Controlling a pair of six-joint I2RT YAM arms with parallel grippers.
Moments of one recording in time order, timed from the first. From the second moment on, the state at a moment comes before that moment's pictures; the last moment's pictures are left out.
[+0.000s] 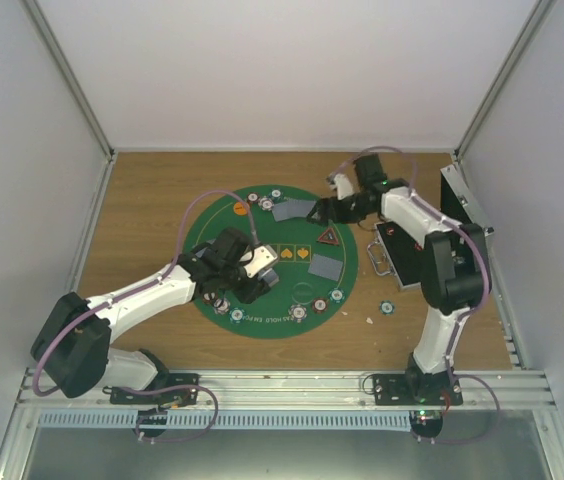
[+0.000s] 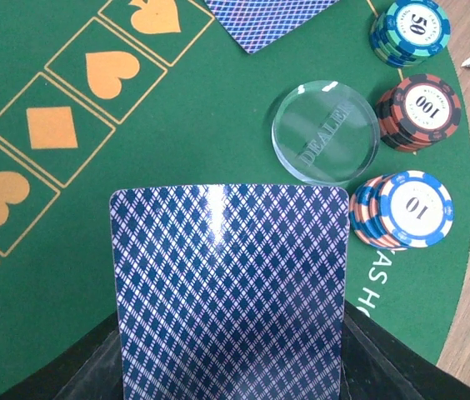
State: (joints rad) left arm -0.67 1.35 0.80 -0.42 0.20 0.17; right arm 0.23 1.91 1.45 -0.58 -0.56 0.06
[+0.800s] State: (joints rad) left arm -0.69 1.35 0.80 -0.42 0.21 0.17; right arm 0.58 1.85 1.24 -0.61 -0.83 0.04
